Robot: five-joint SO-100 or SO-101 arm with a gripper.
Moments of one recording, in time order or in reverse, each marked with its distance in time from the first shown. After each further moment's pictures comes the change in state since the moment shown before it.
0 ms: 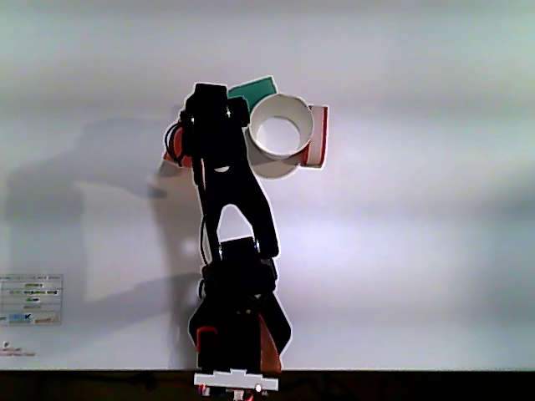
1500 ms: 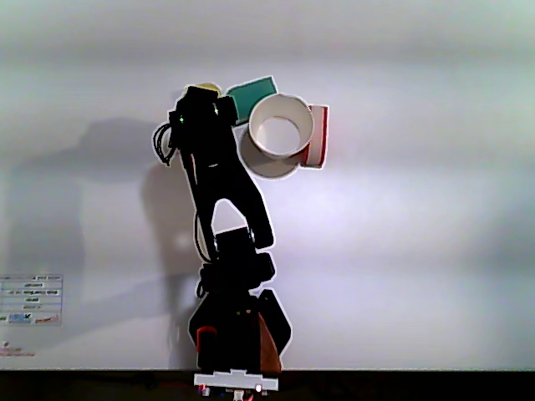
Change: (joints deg) arm -2.8 -3.0 0.6 -0.5 8.3
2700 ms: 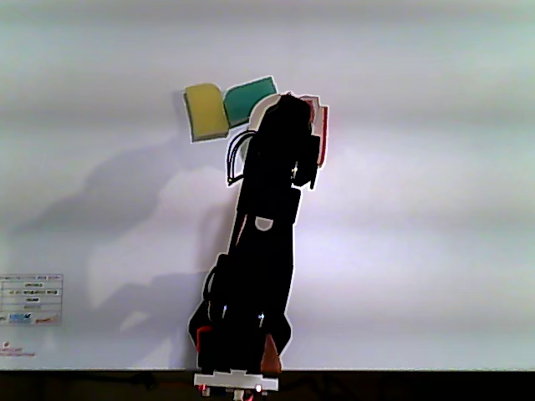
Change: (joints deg) arm 28.0 30.5 -2.9 11.2 -14.5
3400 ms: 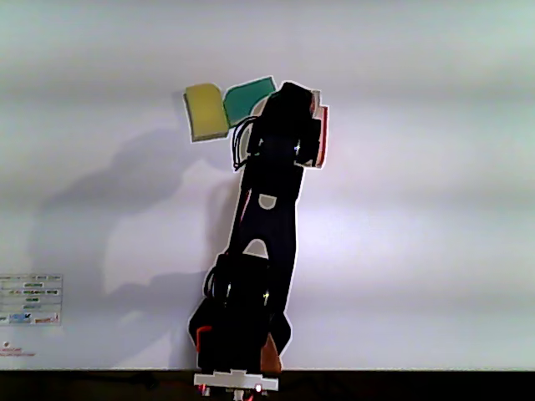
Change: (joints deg) arm -1.3 -8.9 3.3 -9.3 0.3
